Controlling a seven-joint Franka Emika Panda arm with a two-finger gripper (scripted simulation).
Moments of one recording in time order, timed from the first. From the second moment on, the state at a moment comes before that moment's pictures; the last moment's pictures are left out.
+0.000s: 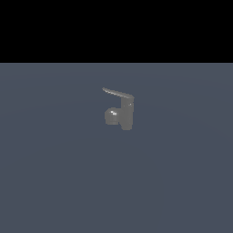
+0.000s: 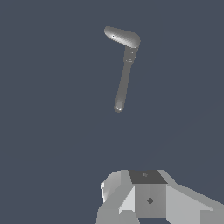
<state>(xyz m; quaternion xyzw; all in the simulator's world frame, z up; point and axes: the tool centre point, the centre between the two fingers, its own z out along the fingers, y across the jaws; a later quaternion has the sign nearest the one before) -0.251 0.001 0.501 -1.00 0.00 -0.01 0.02</state>
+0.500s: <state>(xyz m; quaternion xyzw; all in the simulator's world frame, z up) -0.218 0.004 0.496 -1.00 0.06 0.00 0.04</state>
